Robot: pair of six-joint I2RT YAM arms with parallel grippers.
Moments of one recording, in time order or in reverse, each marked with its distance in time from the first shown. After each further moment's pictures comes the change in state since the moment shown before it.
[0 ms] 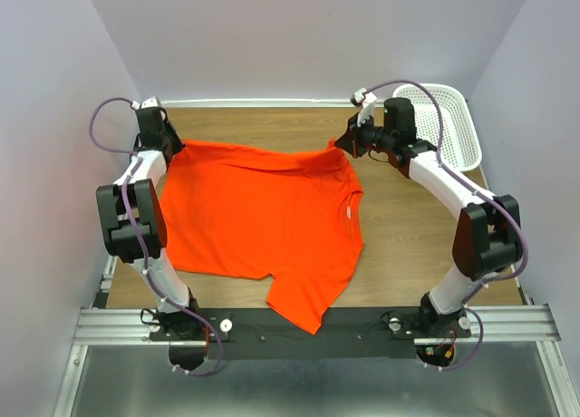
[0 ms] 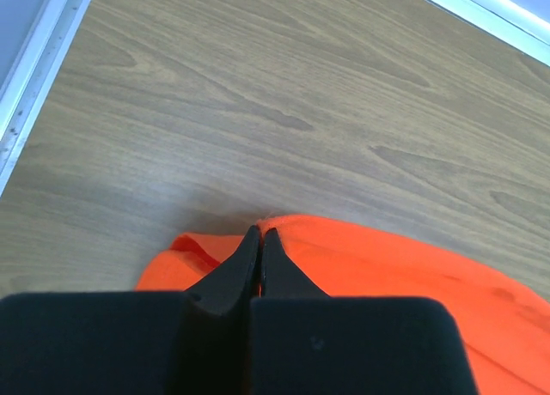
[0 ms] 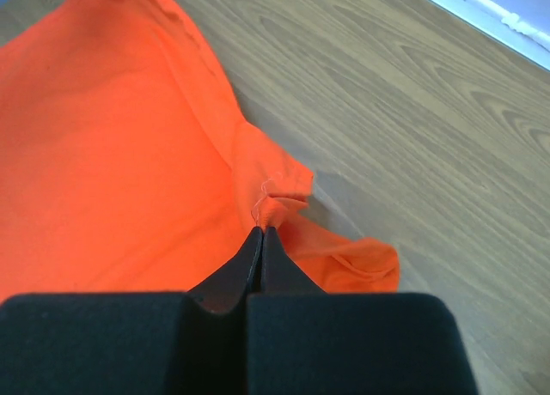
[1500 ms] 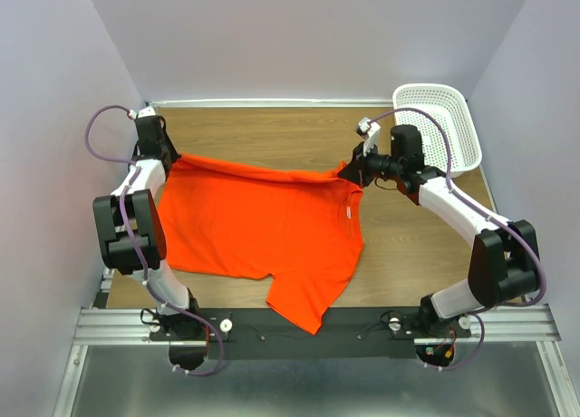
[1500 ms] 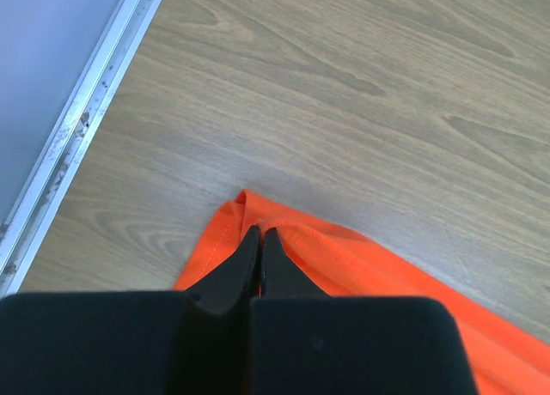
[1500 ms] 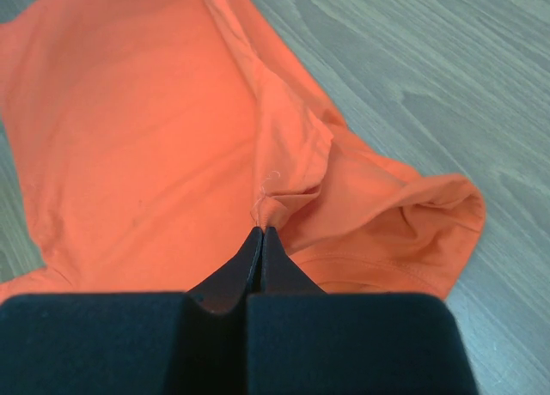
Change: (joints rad) left arm 0.009 -0.109 -0.122 -0.024 -0.130 0.057; right arm 0.002 -0.209 -0.294 0.000 -0.108 -0.002
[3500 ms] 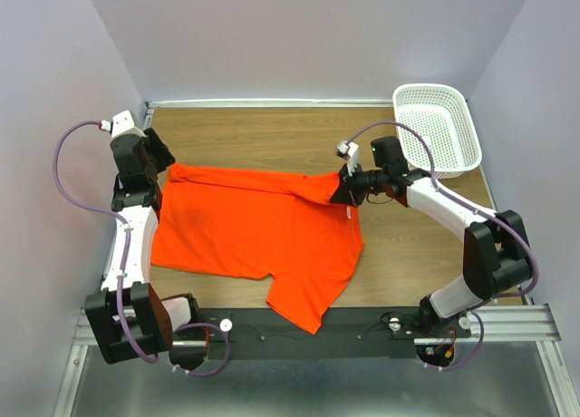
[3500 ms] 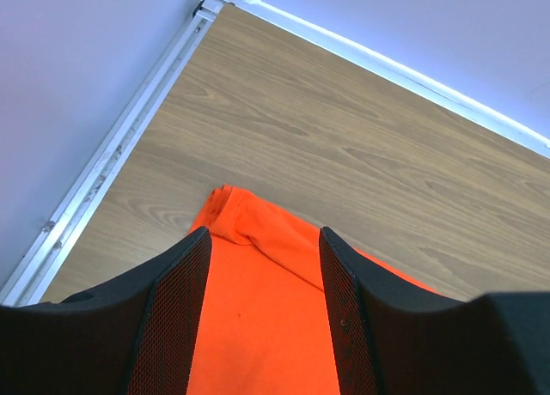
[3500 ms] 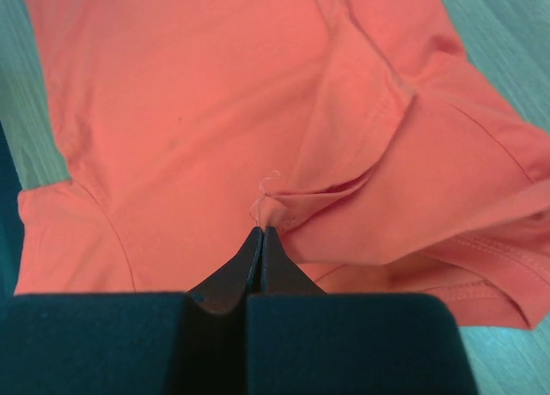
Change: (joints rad) left arm 0.020 -0.567 -0.268 0.016 0.064 -0.047; right arm 0.081 0.061 -0.003 -0.190 -0.058 -0.148
